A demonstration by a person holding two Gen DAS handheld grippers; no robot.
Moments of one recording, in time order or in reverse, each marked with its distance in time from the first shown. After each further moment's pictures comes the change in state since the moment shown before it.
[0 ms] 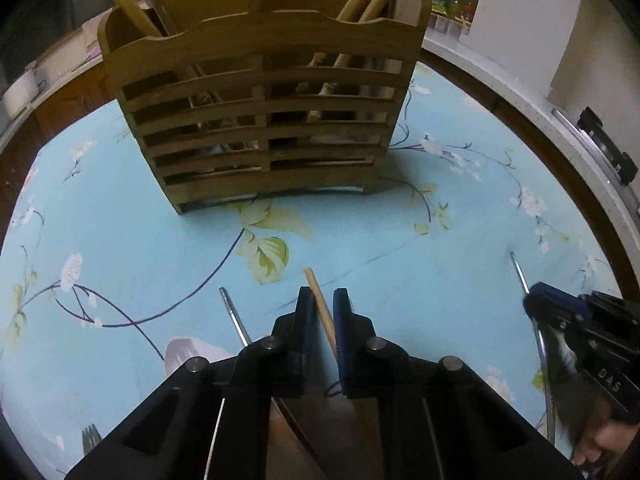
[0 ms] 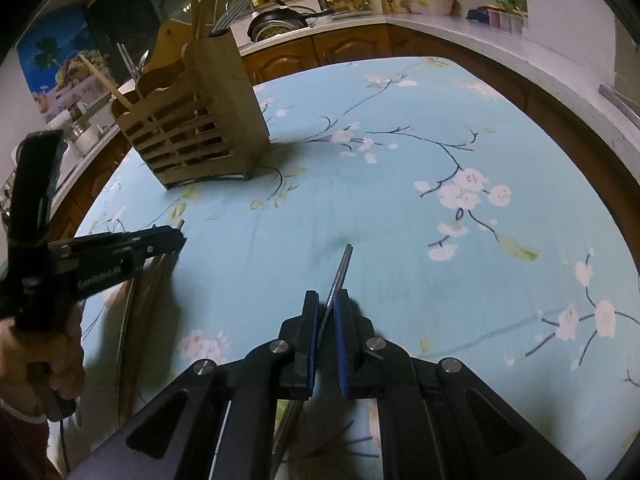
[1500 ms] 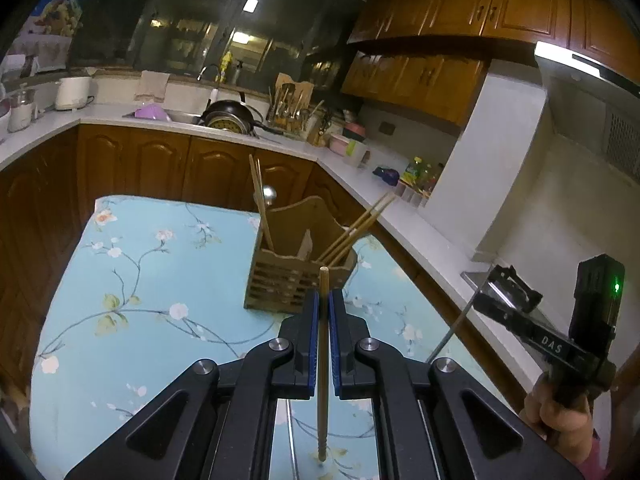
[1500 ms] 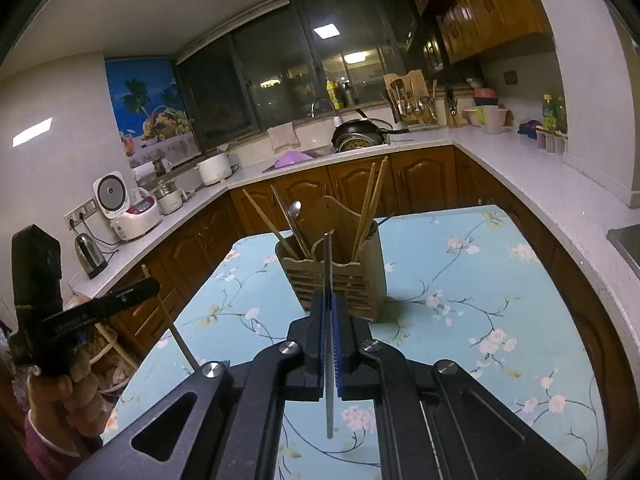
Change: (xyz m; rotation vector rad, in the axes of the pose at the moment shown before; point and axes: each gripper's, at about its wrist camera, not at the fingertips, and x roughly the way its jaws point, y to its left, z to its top) left arm -0.269 0.071 -0.095 -0.210 -0.515 -0.187; right arm -0.171 0.075 0.043 -0.107 -0.372 0.215
